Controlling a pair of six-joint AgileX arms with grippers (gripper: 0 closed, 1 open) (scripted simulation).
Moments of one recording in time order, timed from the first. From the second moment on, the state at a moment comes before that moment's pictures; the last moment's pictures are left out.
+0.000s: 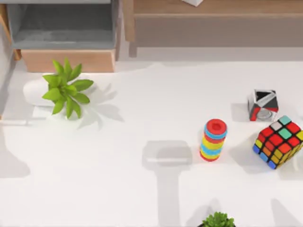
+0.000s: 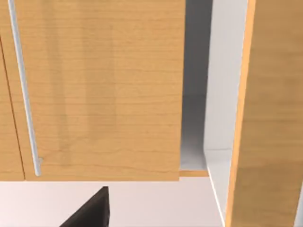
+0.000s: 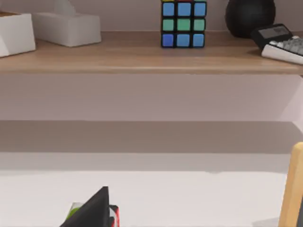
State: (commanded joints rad) left arm 0.66 2.02 0.52 1.49 0.70 1.59; right arm 0.00 0.00 0.00 0.00 0.00 0.00
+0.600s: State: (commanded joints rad) left arm 0.66 2.02 0.52 1.49 0.70 1.59; right arm 0.00 0.00 0.00 0.00 0.00 0.00
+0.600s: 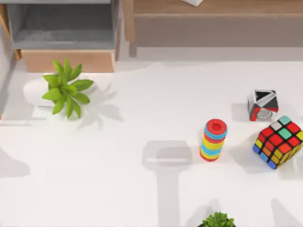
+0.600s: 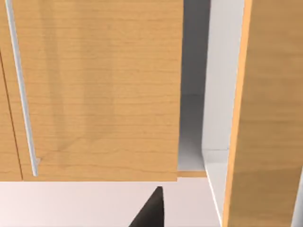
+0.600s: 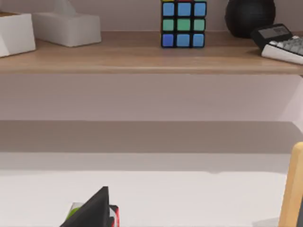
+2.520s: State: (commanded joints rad) left arm 0.53 2.15 0.79 1.33 0.56 1.58; right arm 0.00 0.00 0.00 0.00 0.00 0.00
